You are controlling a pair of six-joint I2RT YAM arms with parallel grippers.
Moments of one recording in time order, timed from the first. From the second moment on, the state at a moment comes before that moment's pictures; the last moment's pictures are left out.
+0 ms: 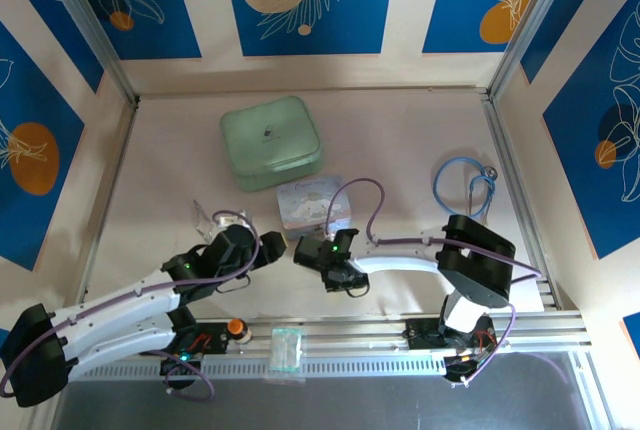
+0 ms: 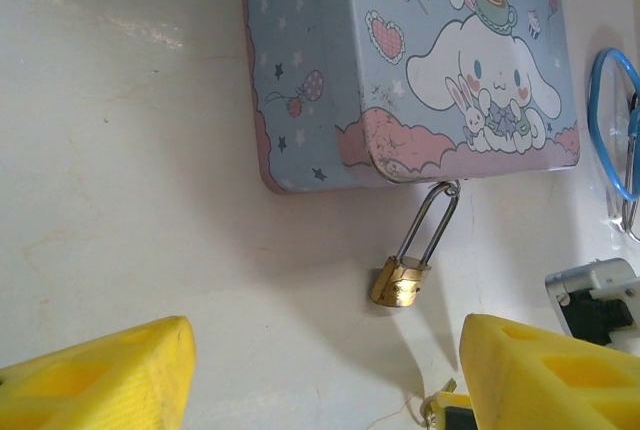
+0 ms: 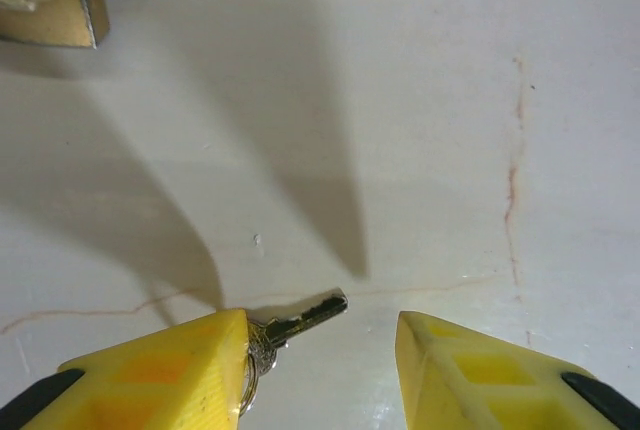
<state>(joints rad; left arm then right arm) -0.90 0.85 0.40 -0.26 -0.15 -1.10 1.19 1.65 0.95 -0.86 0.17 1.06</state>
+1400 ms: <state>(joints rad) -0.90 0.84 0.40 -0.23 -0.14 -1.10 1.19 1.73 1.02 -0.82 0.14 1.15</state>
